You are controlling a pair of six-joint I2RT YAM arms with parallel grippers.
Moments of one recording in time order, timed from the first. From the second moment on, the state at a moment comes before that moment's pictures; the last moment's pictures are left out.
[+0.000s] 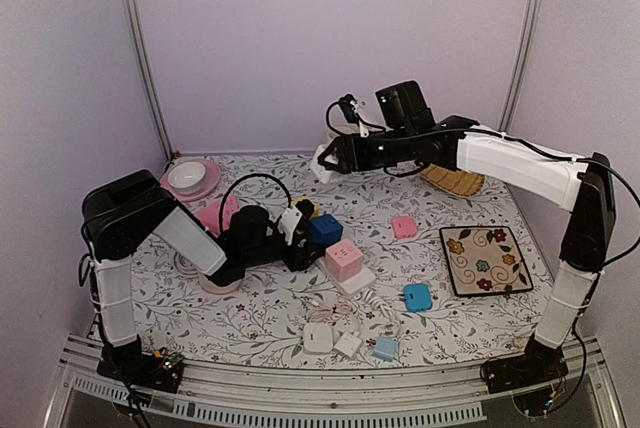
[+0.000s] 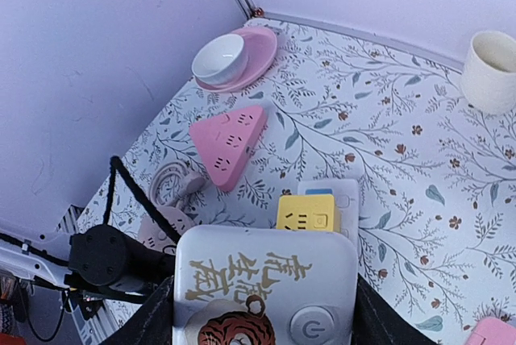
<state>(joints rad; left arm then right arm) -0.76 2.02 0.76 0.92 0.19 0.00 0.75 1.82 1.63 -0.36 -0.26 0.33</state>
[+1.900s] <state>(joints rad) -0.67 1.62 0.61 0.78 0.12 -0.24 0.29 2.11 1.45 -0.17 -0.35 0.40</state>
